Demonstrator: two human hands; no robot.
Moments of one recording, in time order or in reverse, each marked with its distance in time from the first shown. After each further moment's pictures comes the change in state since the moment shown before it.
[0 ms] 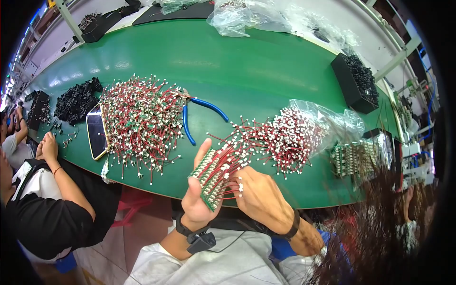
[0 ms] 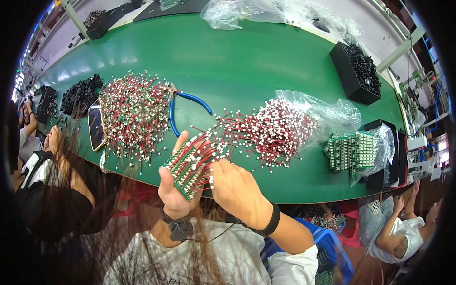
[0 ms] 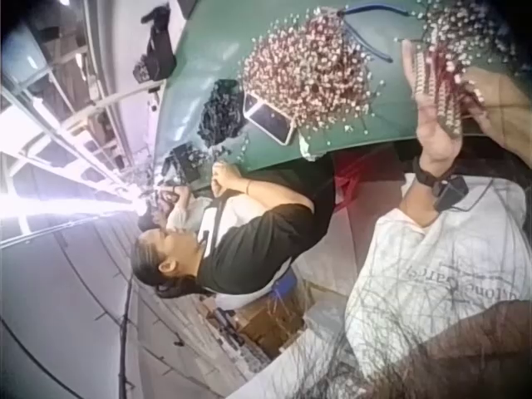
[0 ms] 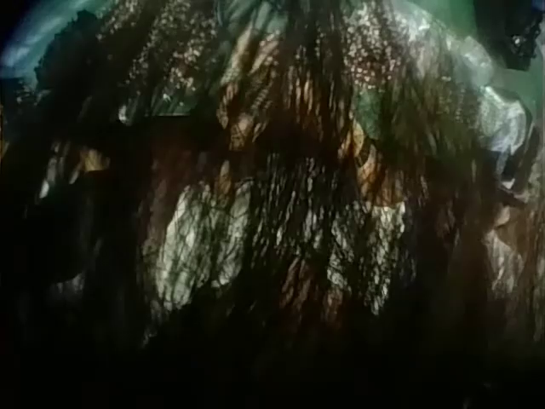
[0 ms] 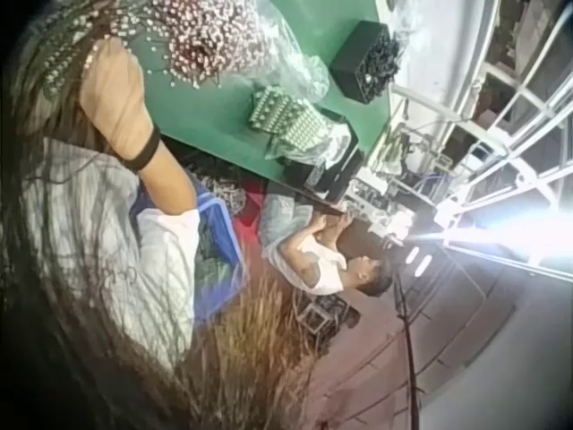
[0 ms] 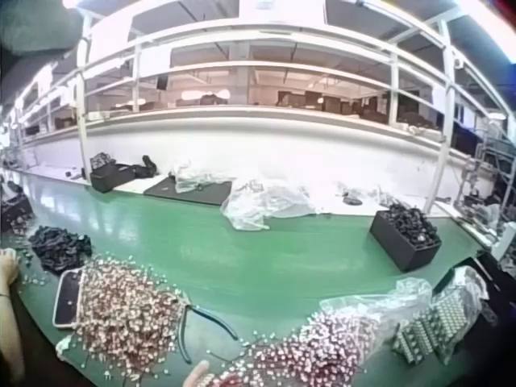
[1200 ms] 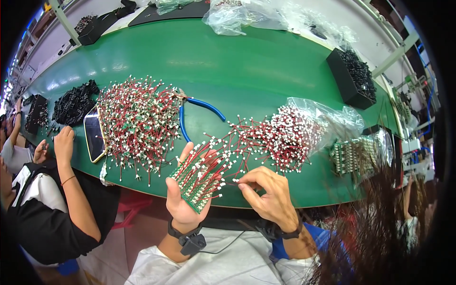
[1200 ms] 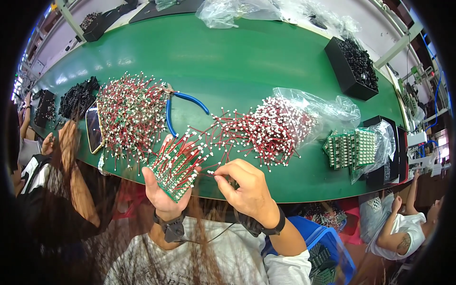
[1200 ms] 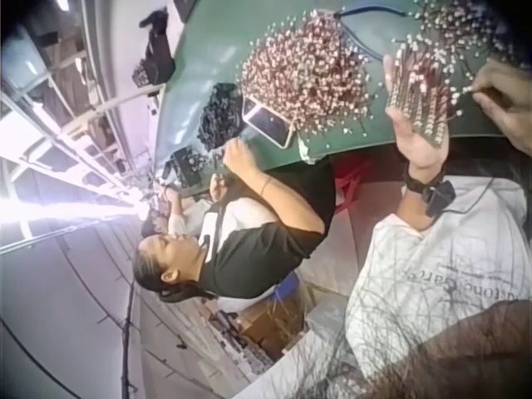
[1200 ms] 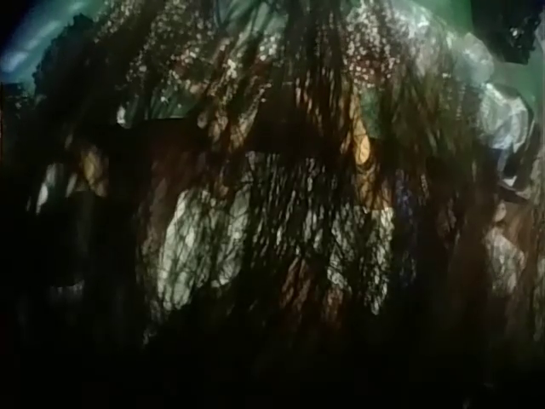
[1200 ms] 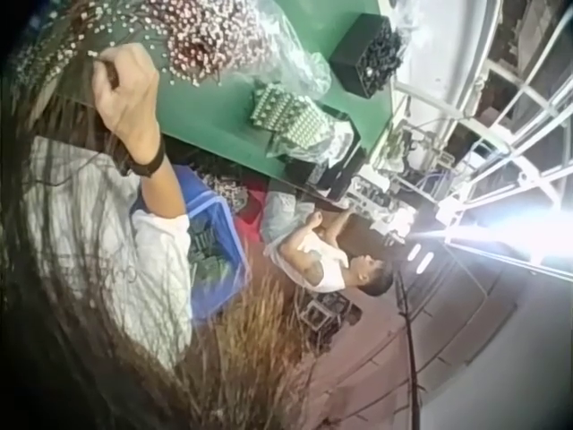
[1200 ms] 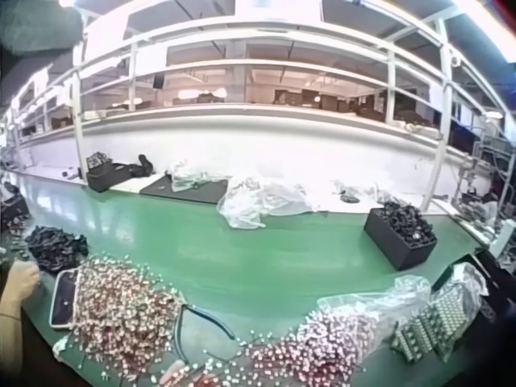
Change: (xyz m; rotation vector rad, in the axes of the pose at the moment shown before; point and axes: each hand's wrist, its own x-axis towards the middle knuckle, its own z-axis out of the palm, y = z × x) left_hand -0.008 0.006 -0.025 -0.160 0.045 0.055; right_hand -0.016 0.013 -0.002 0.281 0.254 0.094
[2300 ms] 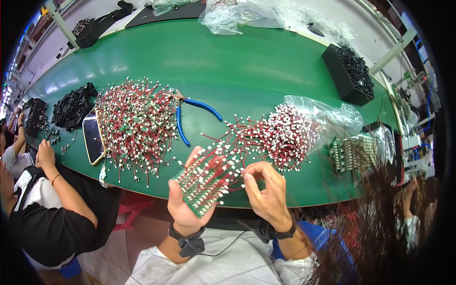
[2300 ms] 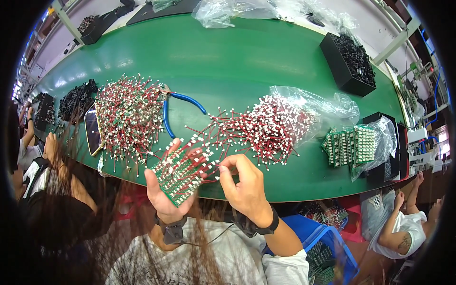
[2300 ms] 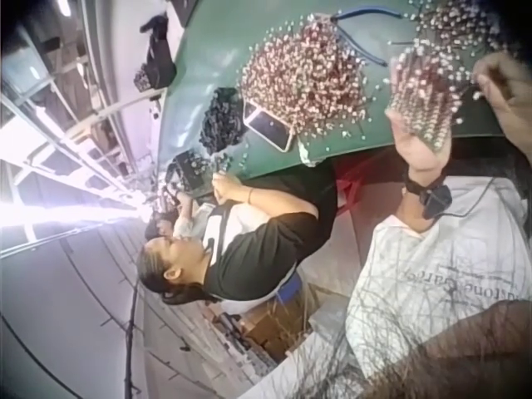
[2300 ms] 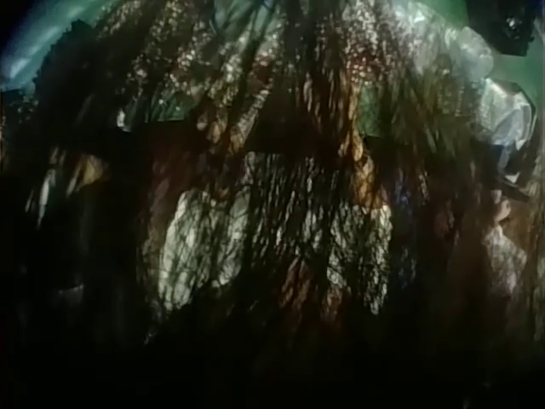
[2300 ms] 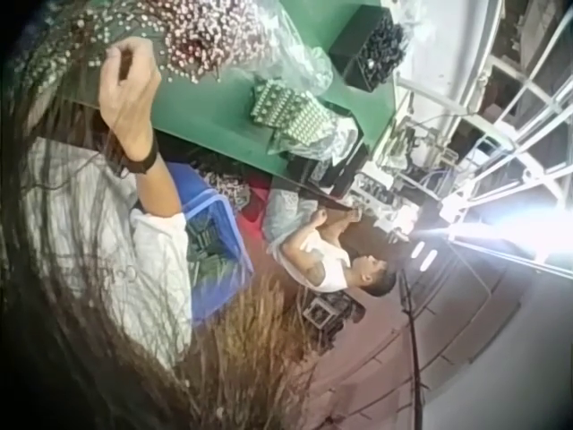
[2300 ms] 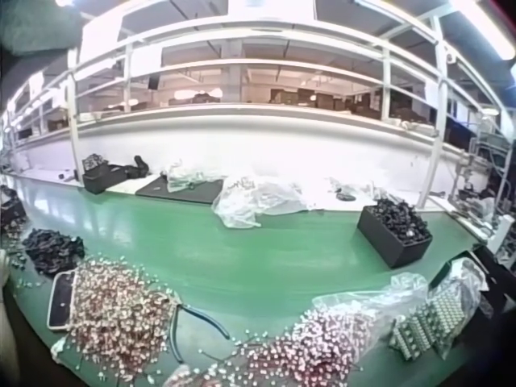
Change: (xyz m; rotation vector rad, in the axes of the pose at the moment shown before) left_hand -0.006 -0.006 0.009 -0.119 0.039 -0.098; right_hand -0.007 0.008 0.008 0.145 0.126 0.226
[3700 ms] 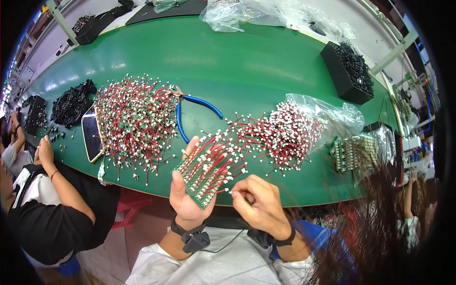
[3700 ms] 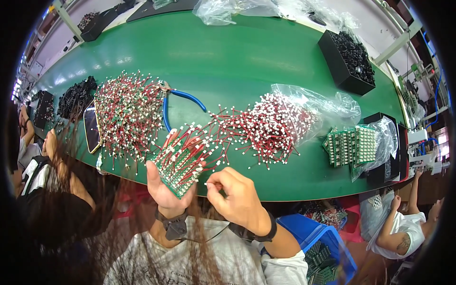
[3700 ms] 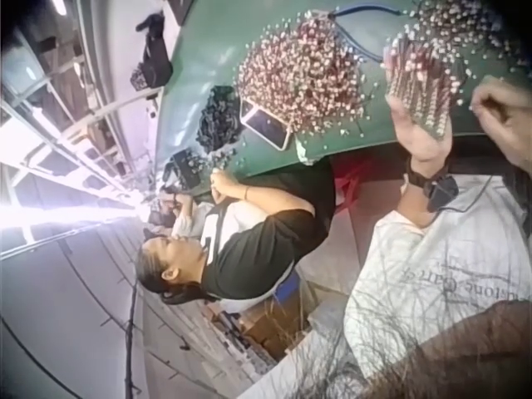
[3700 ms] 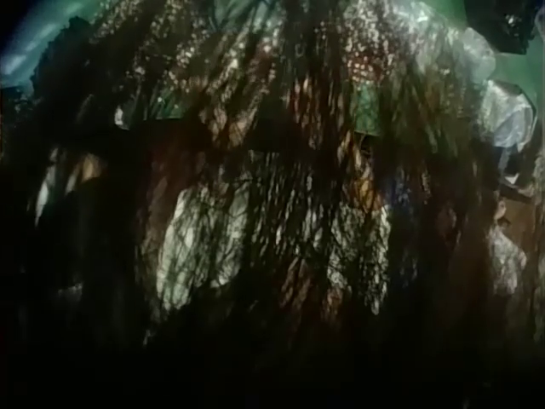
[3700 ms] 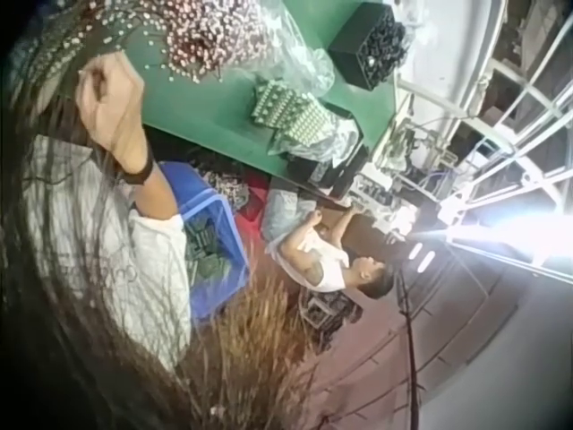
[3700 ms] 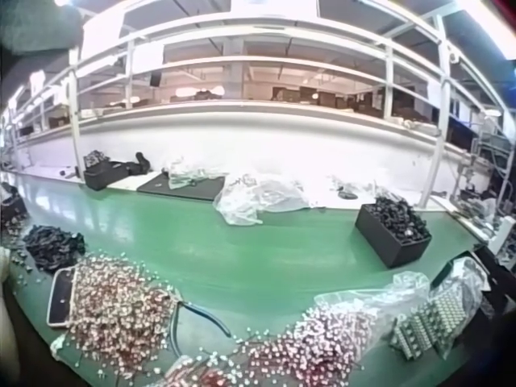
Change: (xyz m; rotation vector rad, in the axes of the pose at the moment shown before) left_hand 0.015 -0.003 0.000 0.060 -0.040 0.066; right_hand -0.011 -0.020 0.003 -0.050 -0.174 -0.078
